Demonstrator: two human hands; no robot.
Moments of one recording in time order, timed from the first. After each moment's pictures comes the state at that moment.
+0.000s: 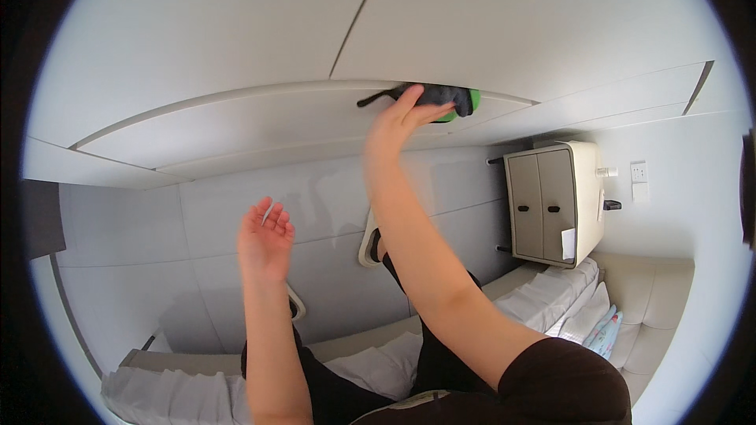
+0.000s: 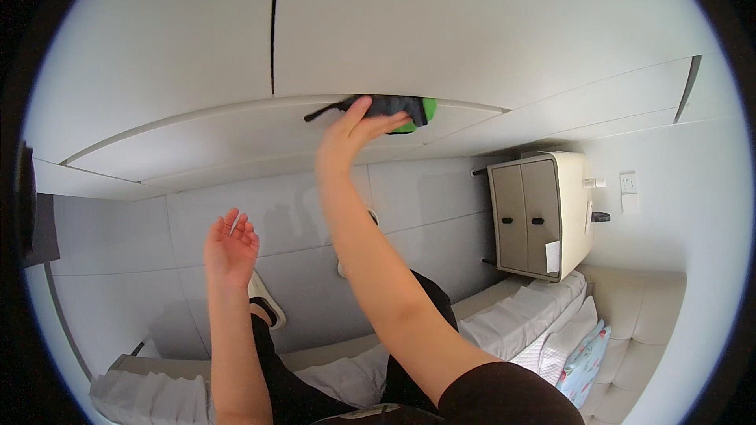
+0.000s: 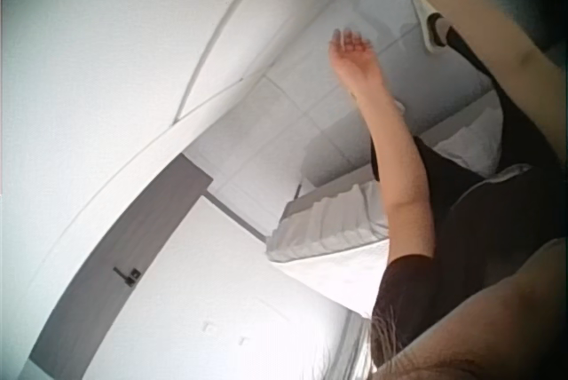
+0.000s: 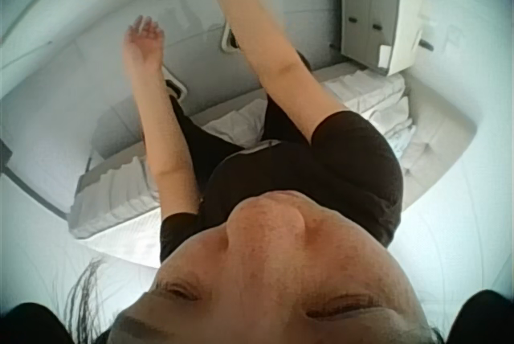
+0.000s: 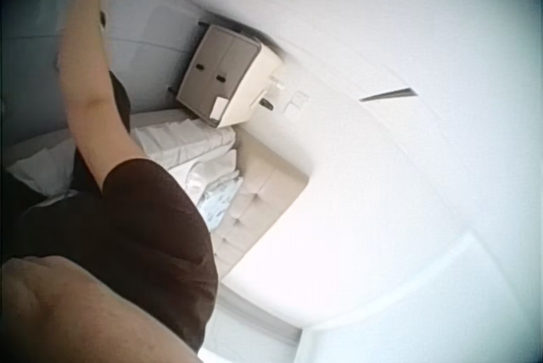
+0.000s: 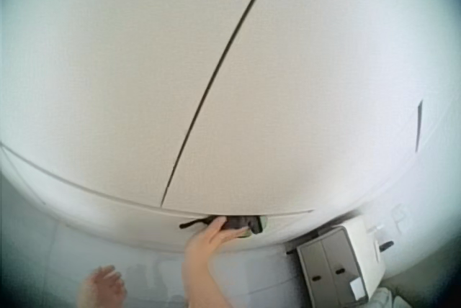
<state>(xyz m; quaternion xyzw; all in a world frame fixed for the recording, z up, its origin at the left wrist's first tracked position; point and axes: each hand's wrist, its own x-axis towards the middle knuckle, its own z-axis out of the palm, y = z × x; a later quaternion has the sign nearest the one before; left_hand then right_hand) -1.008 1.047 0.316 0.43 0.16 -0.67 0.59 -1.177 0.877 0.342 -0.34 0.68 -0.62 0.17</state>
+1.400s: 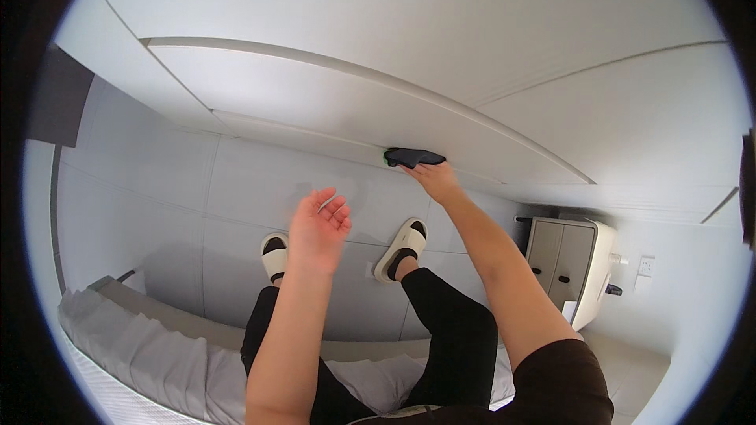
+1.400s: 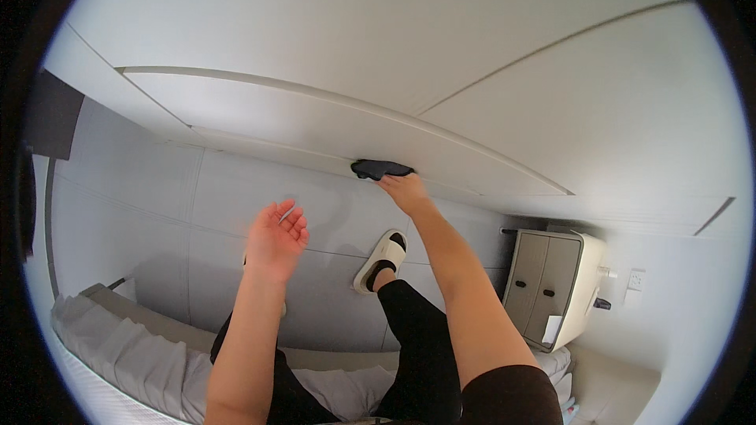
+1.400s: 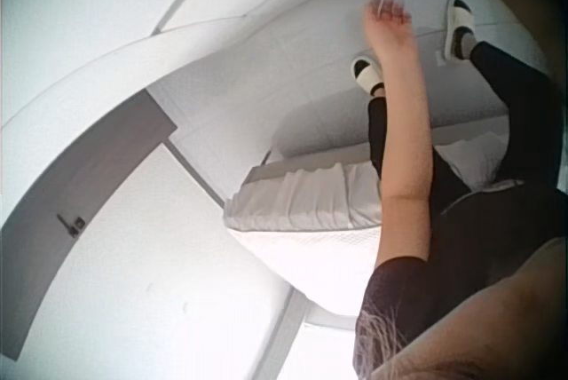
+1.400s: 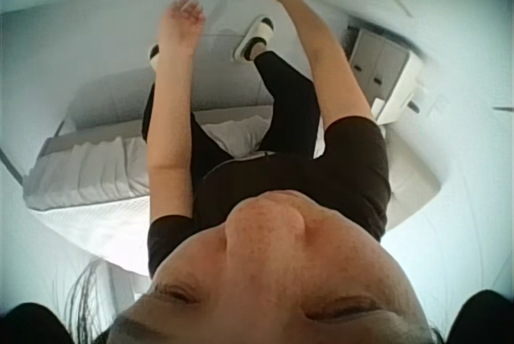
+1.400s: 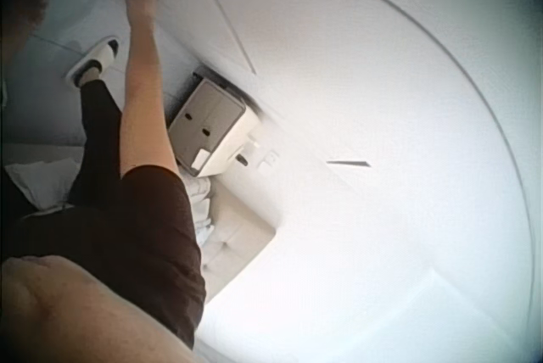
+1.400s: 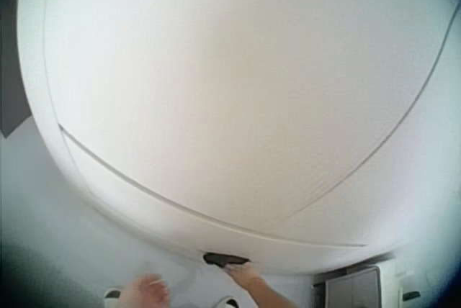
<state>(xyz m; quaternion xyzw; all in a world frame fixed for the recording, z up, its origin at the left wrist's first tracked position) -0.994 1.053 0.310 0.41 0.23 -0.65 0.60 -1.248 0.883 0.197 -0.95 0.28 0.13 -0.05</state>
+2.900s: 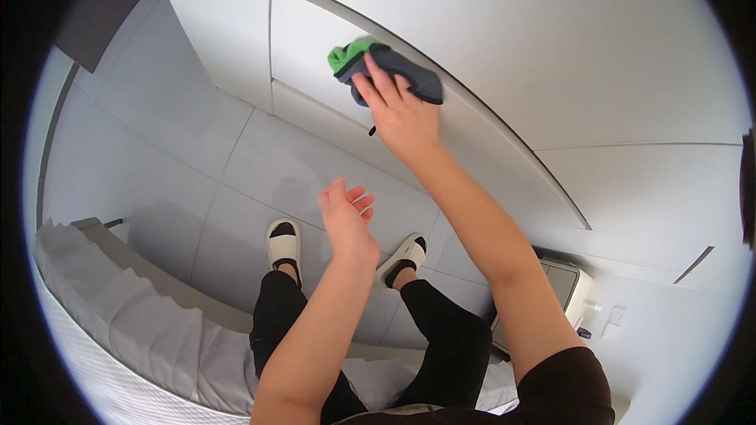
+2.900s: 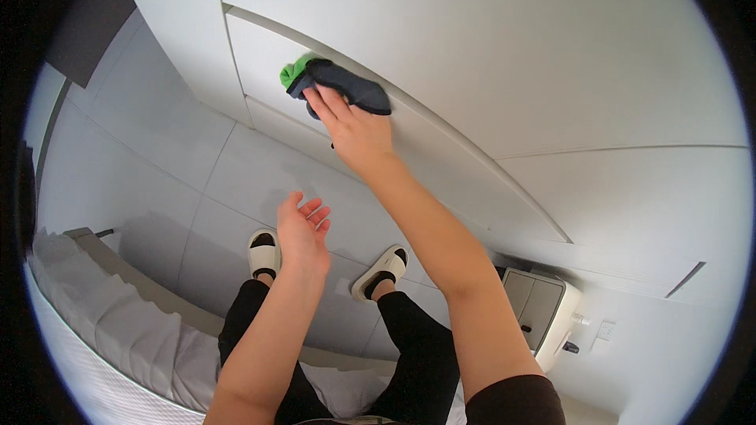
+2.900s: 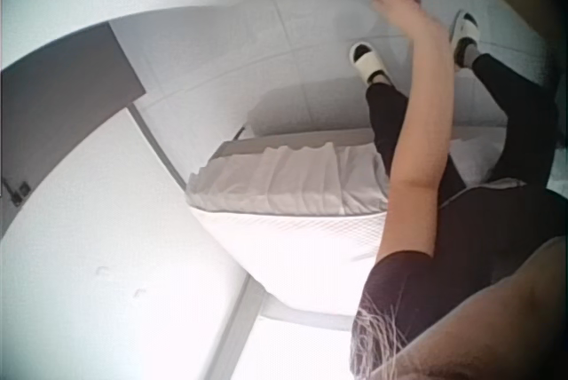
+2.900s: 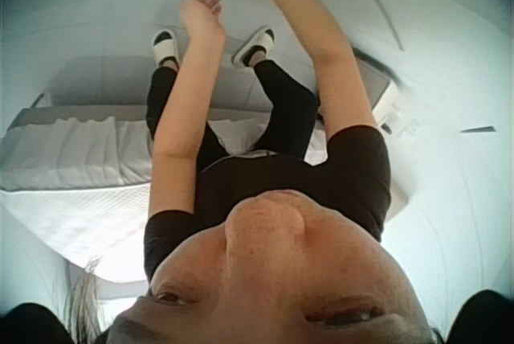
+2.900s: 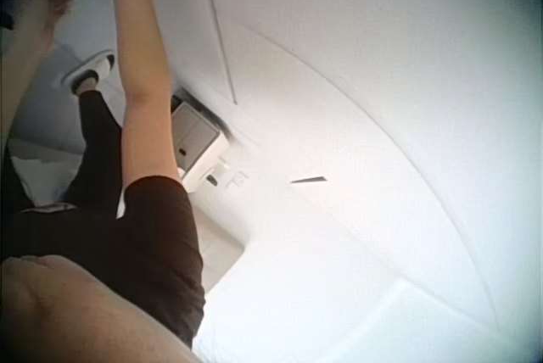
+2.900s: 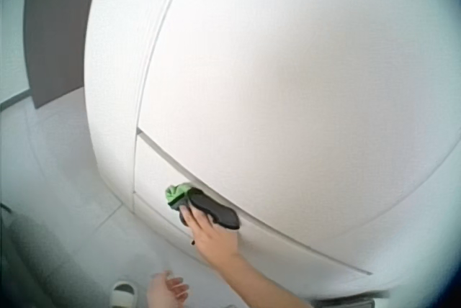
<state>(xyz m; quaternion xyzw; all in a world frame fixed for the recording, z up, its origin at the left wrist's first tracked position) -0.972 1.059 0.342 0.47 0.29 -0.50 0.67 -0.985 0.891 0.331 -0.95 0.14 -0.22 -0.19</state>
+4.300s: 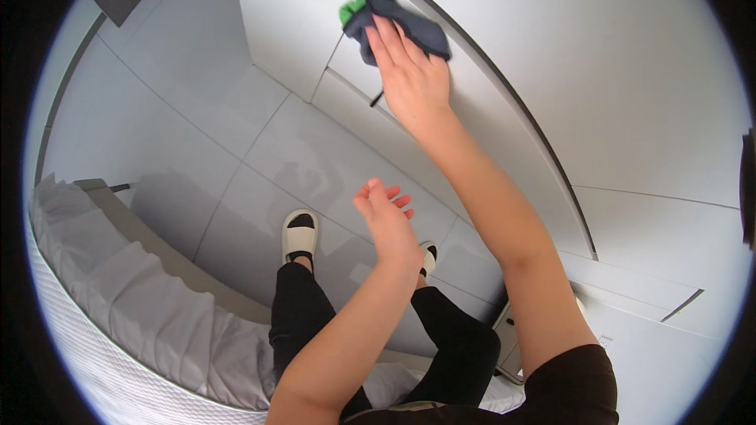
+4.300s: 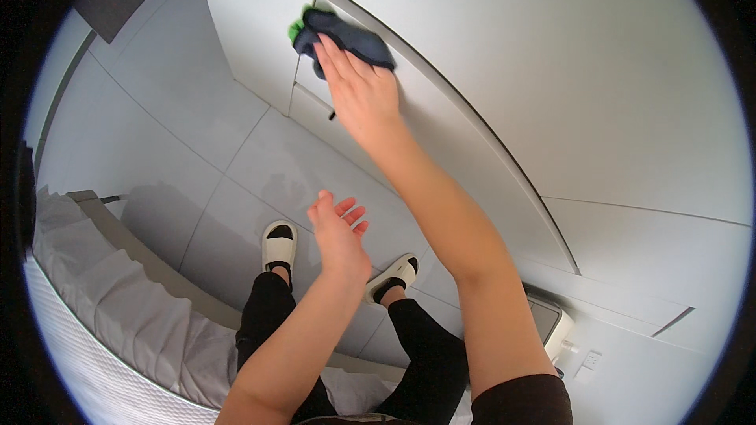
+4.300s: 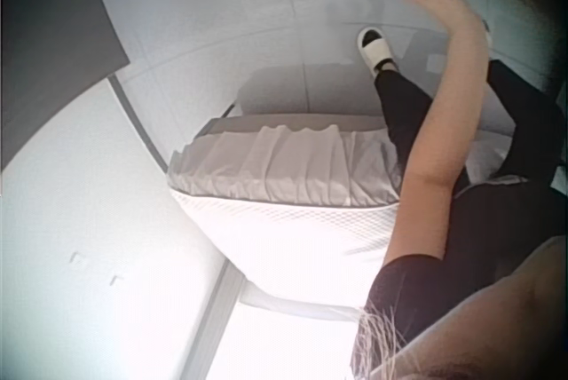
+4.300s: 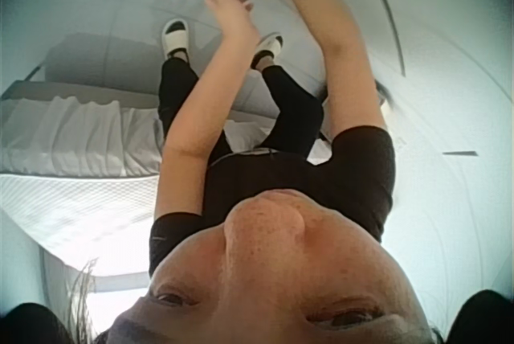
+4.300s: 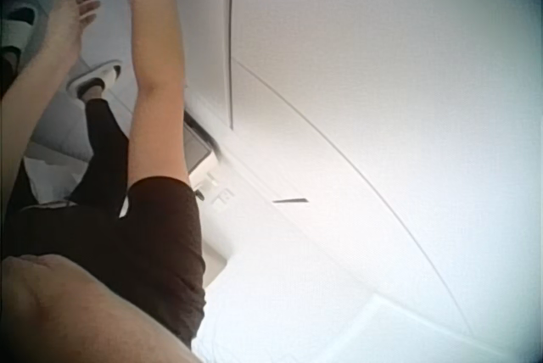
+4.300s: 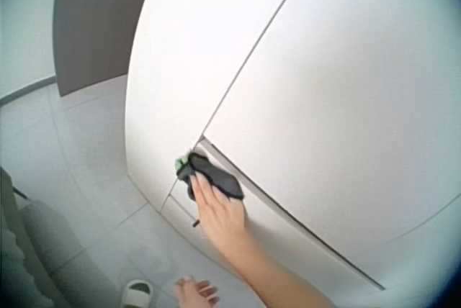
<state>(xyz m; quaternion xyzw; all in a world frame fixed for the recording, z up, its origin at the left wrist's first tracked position) -0.948 1.066 0.358 0.46 0.34 -0.45 0.68 -0.874 0.905 0.342 -0.95 0.09 -0.21 -0.23</state>
